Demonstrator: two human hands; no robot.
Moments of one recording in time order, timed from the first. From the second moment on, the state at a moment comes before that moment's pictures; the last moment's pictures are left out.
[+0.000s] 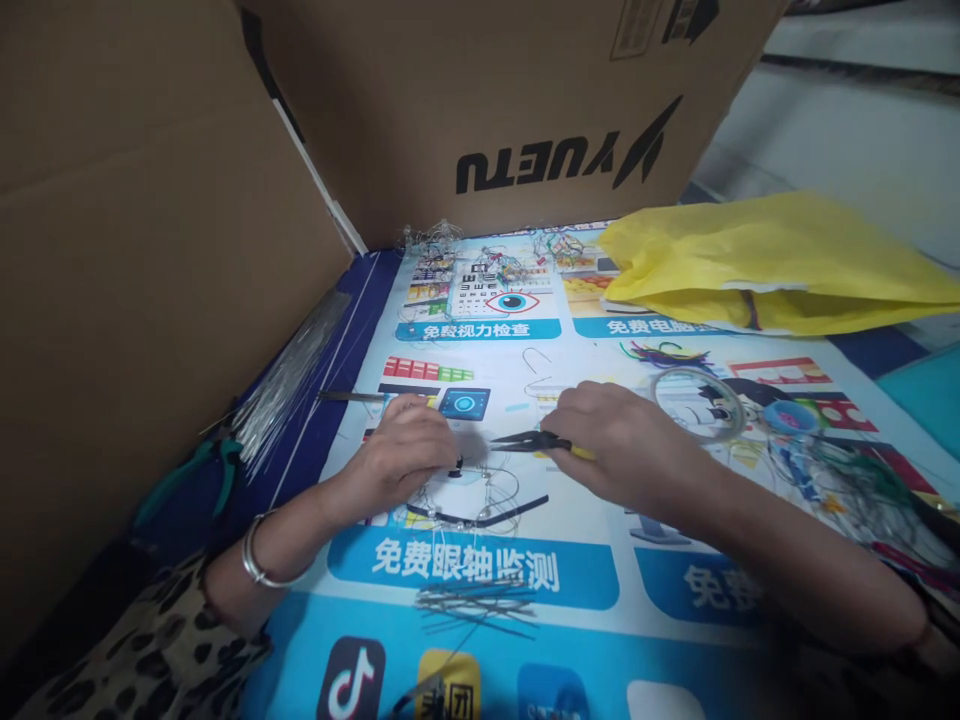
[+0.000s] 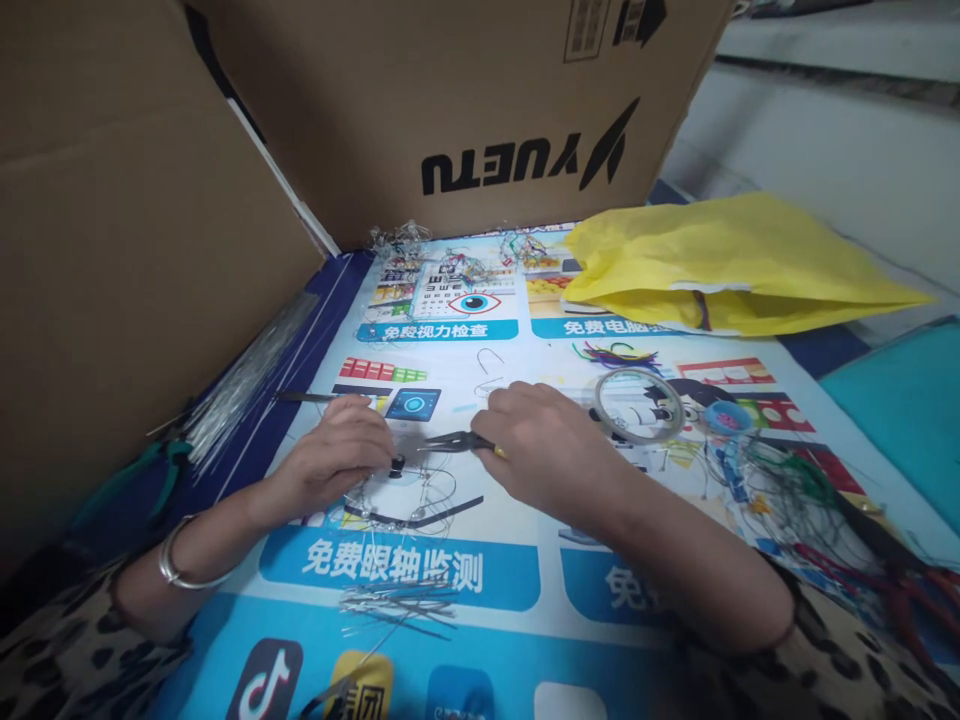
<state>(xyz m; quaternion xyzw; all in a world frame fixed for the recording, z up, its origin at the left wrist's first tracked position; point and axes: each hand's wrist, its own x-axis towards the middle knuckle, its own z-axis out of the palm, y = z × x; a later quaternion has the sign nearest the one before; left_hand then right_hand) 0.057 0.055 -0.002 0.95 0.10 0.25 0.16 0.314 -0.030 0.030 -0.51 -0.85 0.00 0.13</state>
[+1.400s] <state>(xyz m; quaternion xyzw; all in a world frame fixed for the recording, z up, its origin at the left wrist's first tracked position) 0.054 0.045 -0.004 0.96 0.09 0.25 0.11 0.279 -0.026 0.017 -0.37 -0.89 -0.26 0.06</state>
